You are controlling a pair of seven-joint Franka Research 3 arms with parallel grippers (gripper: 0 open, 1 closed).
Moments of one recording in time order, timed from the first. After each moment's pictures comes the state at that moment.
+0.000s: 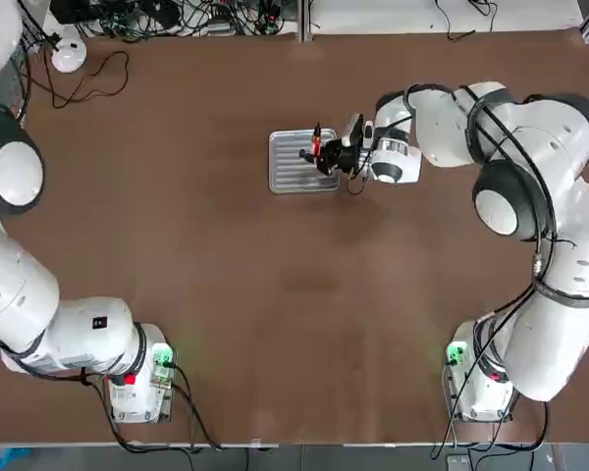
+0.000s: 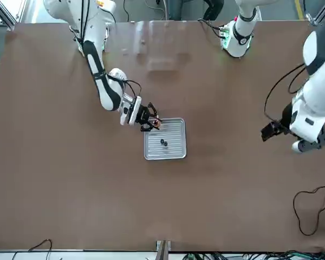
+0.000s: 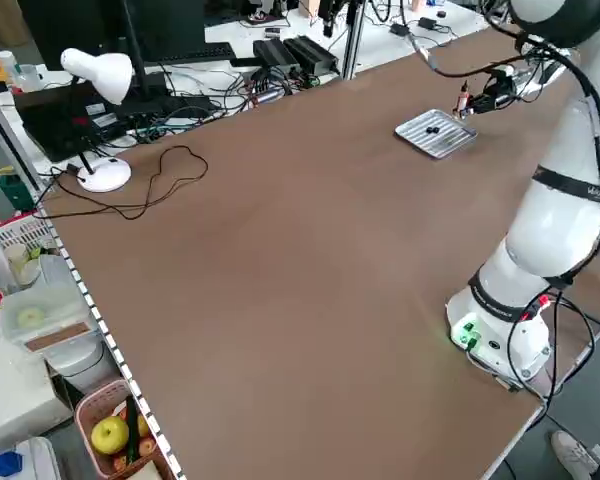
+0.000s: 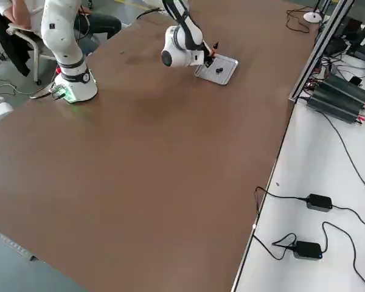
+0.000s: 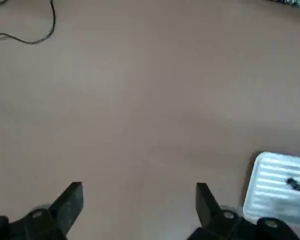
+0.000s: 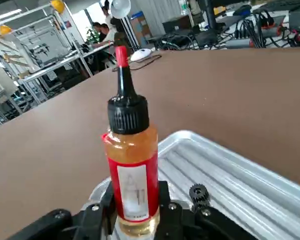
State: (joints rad) left arm 0.10 0.17 -0.25 -1.50 0.03 1.67 -0.32; right arm 0.75 0.52 -0.08 -2.11 2.38 2.34 -2.34
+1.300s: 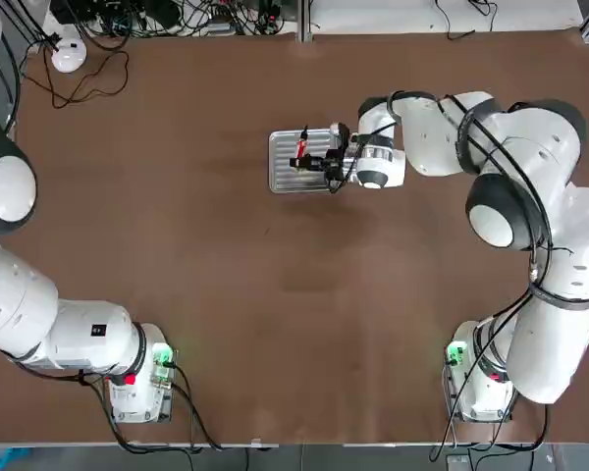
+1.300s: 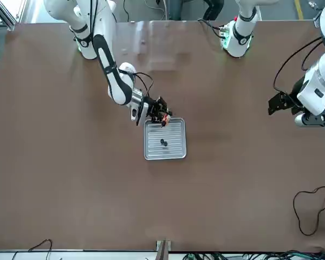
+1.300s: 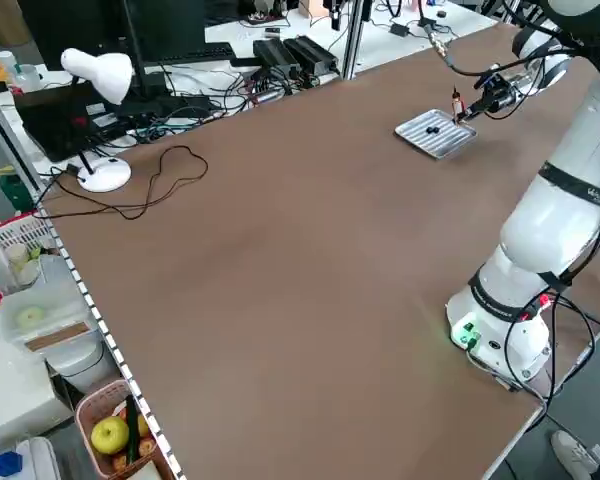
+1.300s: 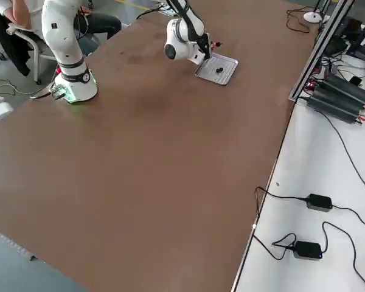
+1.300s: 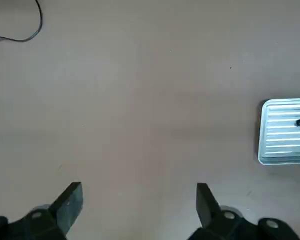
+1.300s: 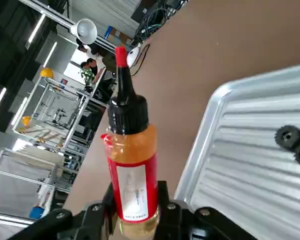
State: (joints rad) left arm -0.02 0.11 -0.09 -1.53 -0.02 1.61 -0.09; right arm 0.81 0.54 -0.05 -2.07 2.39 2.28 -1.64
